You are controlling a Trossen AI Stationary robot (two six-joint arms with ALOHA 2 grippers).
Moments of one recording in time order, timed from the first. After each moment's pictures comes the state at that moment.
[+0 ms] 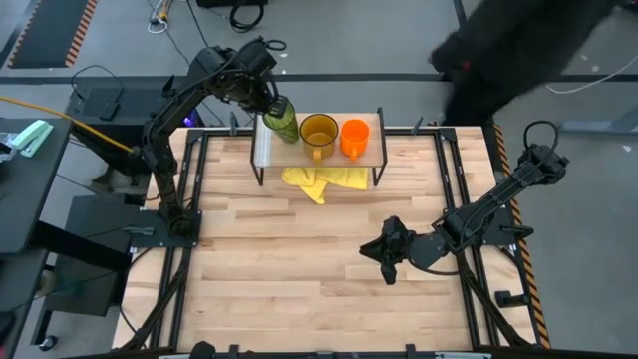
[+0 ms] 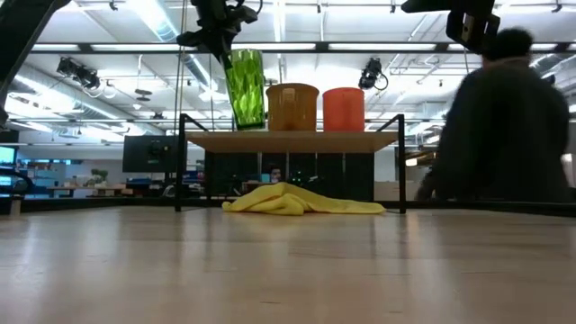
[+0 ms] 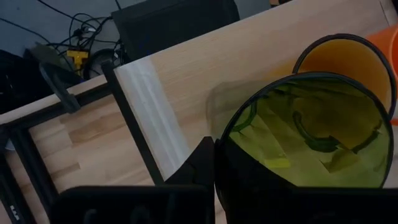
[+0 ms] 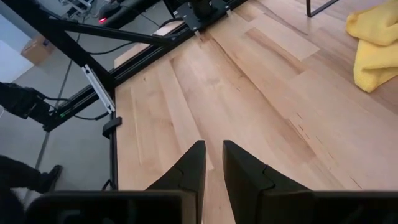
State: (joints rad) left arm 0.66 1.86 2.31 -1.57 -0.08 -0.49; right arm 0.58 1.24 0.84 -0.18 0.55 0.86
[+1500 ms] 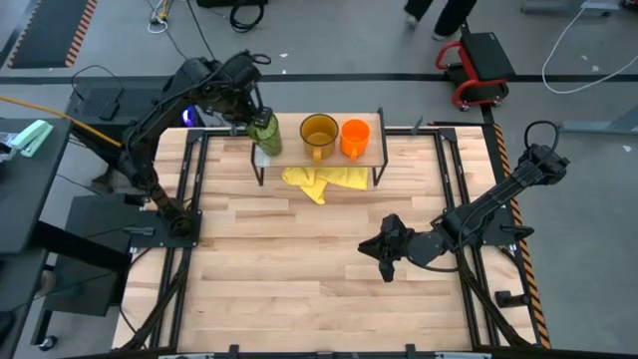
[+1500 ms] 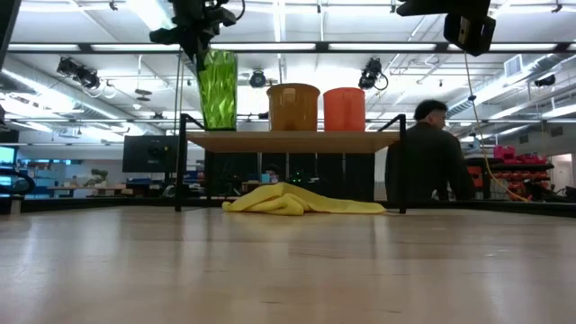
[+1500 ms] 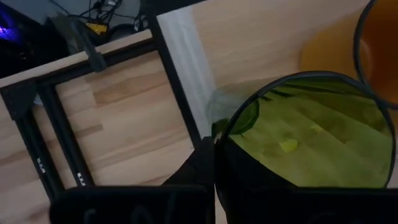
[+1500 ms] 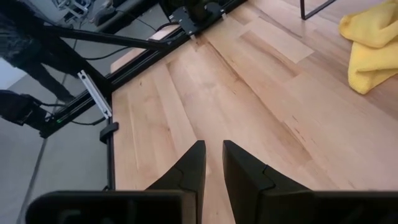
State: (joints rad) left arm 0.67 1.68 2.02 -1.56 -0.11 -0.54; right arm 0.56 1.24 0.83 -0.18 0.55 0.87
